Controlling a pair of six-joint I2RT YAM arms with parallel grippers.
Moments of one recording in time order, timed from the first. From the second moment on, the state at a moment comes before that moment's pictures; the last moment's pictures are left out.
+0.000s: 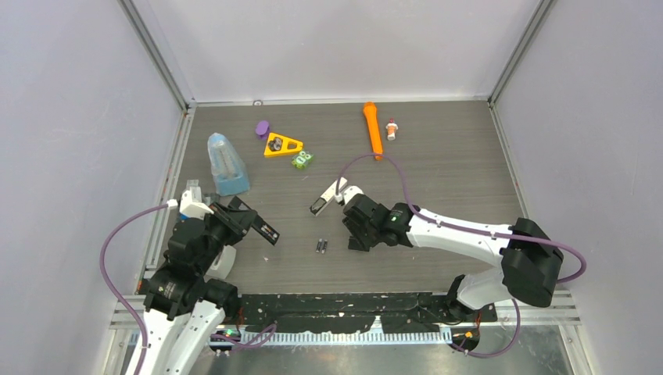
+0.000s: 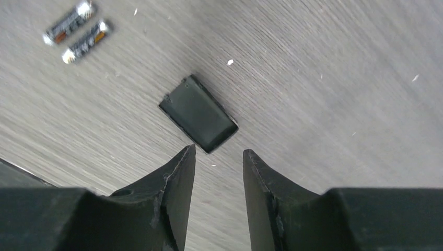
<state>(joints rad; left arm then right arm) -0.32 0.31 0.64 -0.66 -0.05 -0.86 1.00 1.39 0.89 -0.55 0.26 0.34</state>
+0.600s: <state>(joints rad) -0.32 0.31 0.64 -0.62 -0.07 -0.86 1.00 1.22 0.66 -0.43 0.14 -0.79</state>
